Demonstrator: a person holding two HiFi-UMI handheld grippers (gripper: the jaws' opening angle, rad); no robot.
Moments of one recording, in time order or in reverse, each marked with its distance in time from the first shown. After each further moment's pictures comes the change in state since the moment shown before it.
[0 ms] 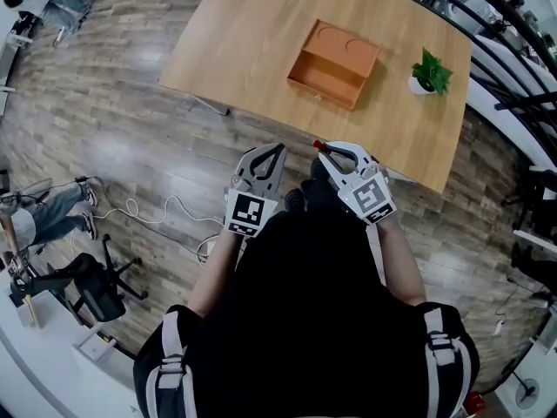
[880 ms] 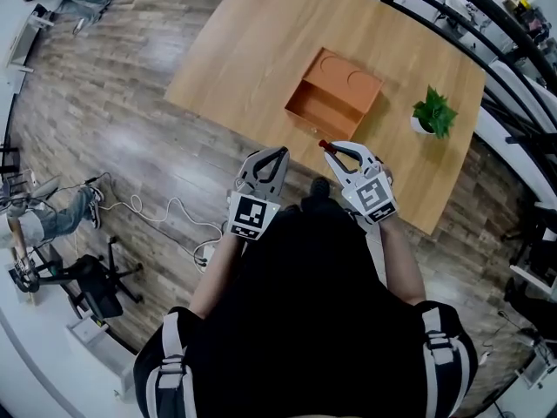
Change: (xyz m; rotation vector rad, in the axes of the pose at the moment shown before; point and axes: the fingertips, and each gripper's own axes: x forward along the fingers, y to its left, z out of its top) left arm 0.097 0.031 0.046 -0.010 0.038 0.088; right arm 0.020 -0.128 -0.001 -0.025 -0.020 0.065
